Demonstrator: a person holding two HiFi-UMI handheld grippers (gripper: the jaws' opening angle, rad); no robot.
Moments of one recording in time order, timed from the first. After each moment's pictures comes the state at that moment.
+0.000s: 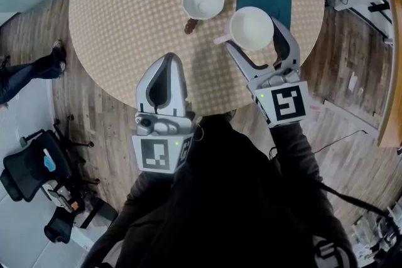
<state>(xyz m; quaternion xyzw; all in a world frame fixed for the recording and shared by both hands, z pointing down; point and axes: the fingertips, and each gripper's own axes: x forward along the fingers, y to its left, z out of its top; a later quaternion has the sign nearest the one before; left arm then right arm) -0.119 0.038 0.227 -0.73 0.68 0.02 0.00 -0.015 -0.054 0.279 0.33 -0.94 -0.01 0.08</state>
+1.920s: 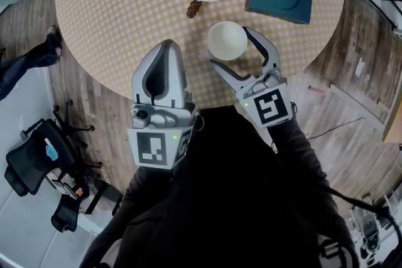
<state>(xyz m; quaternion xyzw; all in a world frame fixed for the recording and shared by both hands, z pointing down) -0.146 0.025 0.272 -0.73 0.68 0.00 -0.05 -0.066 0.016 0.393 0.18 -0.97 -0.01 0.19</state>
